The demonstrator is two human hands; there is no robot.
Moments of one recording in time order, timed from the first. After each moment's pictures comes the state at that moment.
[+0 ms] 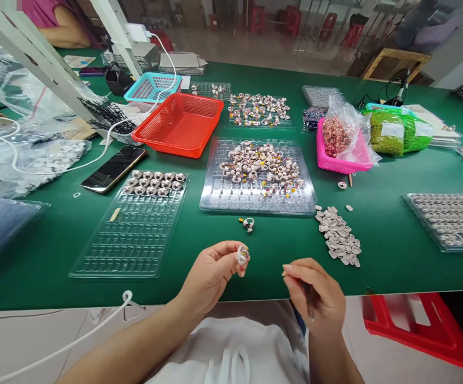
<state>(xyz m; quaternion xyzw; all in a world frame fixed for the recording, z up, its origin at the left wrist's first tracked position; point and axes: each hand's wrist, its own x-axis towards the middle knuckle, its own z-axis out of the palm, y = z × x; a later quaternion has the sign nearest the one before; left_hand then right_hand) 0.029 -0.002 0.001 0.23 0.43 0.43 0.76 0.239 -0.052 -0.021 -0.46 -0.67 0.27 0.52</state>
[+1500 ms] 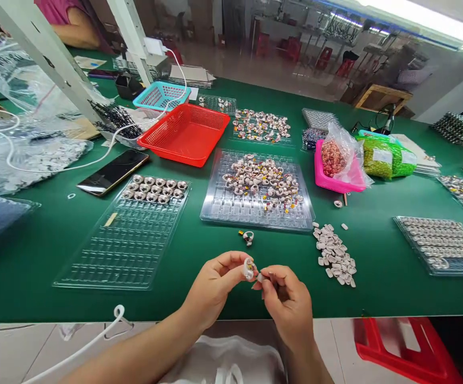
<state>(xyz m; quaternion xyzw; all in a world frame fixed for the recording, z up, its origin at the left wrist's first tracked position) 0.035 0.000 -0.002 0.24 0.42 0.45 0.75 0.195 -0.035 -0.025 -0.52 -0.60 0.38 0.47</state>
